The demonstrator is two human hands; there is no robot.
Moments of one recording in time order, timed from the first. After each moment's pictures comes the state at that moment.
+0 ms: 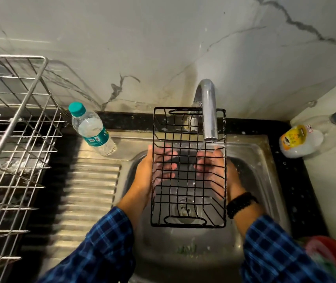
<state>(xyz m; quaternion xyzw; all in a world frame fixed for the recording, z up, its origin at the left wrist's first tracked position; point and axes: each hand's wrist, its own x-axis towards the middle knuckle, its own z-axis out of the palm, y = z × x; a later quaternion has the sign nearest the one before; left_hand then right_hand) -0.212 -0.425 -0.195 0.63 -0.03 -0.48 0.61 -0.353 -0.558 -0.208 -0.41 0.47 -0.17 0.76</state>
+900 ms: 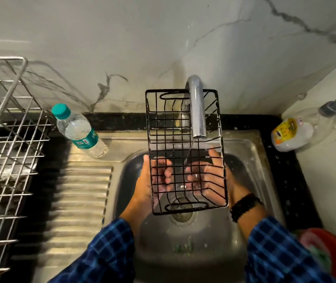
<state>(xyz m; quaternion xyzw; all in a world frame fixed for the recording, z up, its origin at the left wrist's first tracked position) -0.238 -0.424 -0.235 0.45 0.01 -0.57 0.69 -0.375 -0.566 -0.208 -0.26 0.46 -0.02 0.85</state>
